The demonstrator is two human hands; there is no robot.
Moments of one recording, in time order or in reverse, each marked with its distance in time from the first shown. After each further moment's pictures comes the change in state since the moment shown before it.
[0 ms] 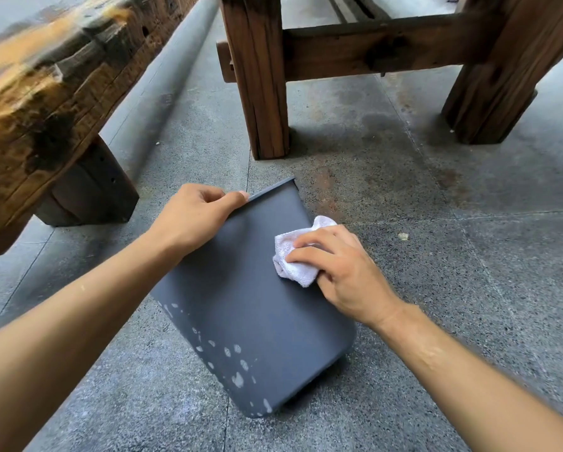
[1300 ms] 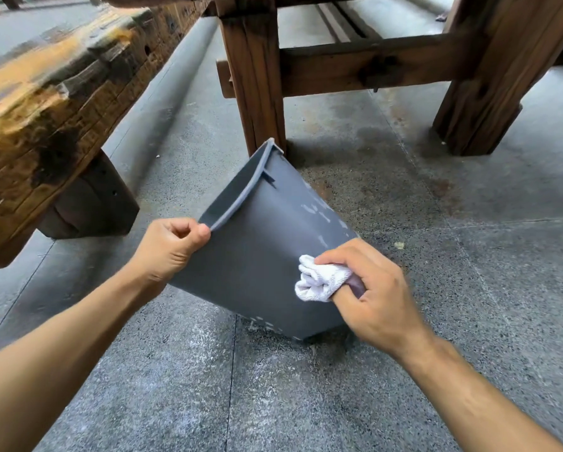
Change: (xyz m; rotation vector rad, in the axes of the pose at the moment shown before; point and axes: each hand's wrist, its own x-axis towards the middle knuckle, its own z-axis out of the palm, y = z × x) left_hand -0.012 -0.053 -0.012 -0.496 -0.015 0.134; right_hand -0.022 -0.036 -0.039 0.200 0.236 0.194
